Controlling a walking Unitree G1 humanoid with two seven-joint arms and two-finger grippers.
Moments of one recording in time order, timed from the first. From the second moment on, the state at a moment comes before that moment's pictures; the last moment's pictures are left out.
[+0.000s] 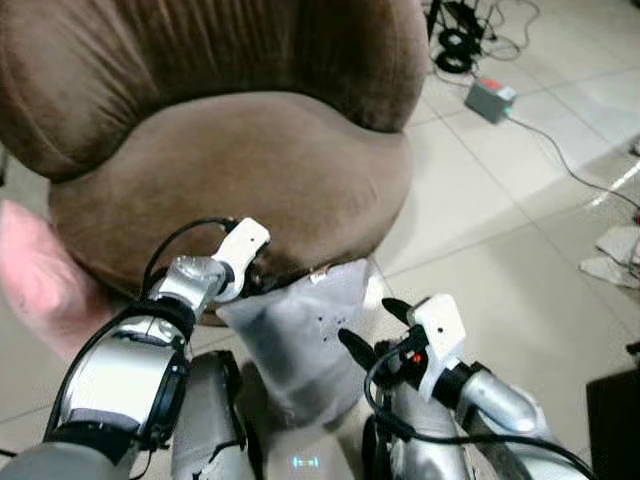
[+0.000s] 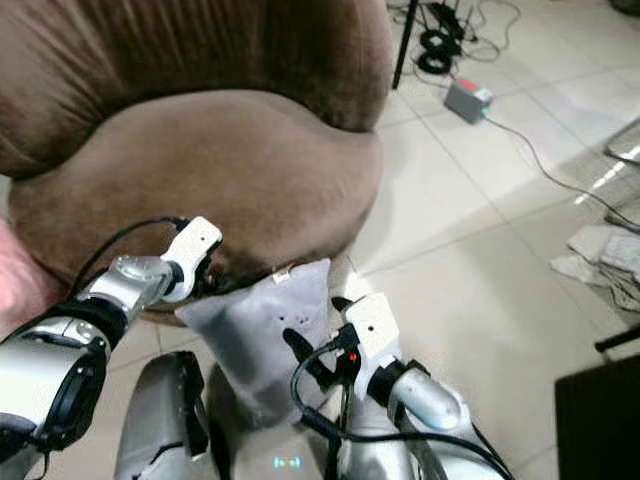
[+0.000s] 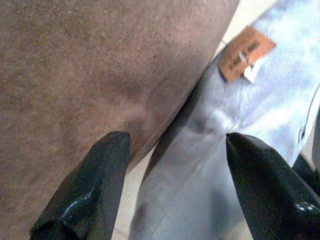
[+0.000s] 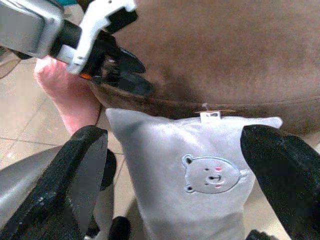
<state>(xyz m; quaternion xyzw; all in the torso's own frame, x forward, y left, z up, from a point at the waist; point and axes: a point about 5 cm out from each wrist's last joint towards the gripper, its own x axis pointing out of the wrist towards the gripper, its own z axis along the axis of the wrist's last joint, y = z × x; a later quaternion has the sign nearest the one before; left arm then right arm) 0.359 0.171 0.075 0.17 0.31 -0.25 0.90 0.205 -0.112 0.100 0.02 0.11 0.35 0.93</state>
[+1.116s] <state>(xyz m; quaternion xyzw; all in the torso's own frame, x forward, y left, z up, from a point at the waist) 0.337 0.196 0.045 0.19 0.37 -0.19 0.89 0.186 -0.110 0.115 0.03 0.14 0.36 0.92</state>
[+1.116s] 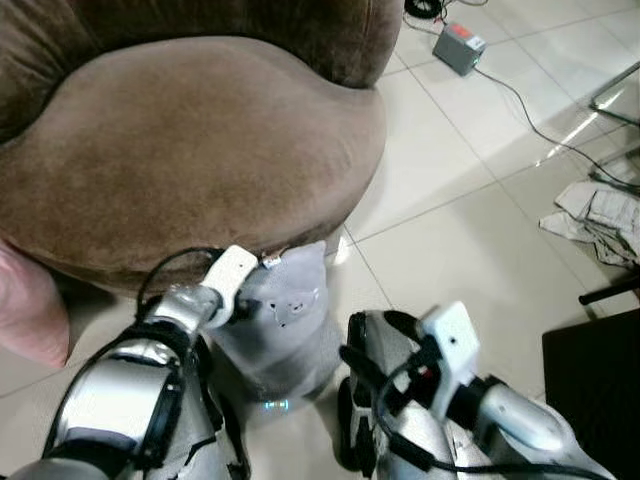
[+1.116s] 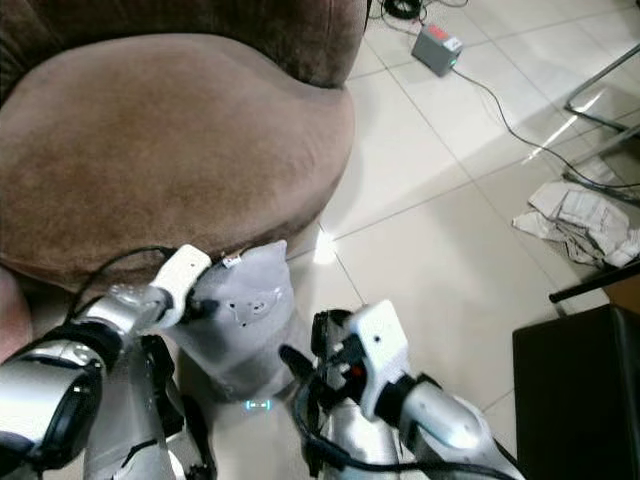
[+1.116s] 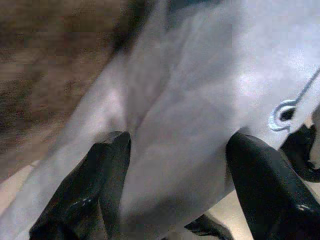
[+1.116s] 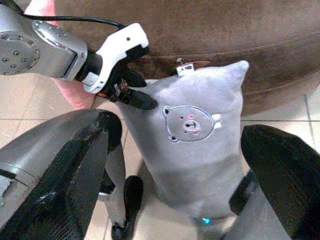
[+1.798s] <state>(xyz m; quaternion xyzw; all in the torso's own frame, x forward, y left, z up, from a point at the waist) 0.341 0.190 0.050 0.20 0.34 -0.21 0.89 0.184 -0.104 0.106 0.03 0.16 0.38 0.91</state>
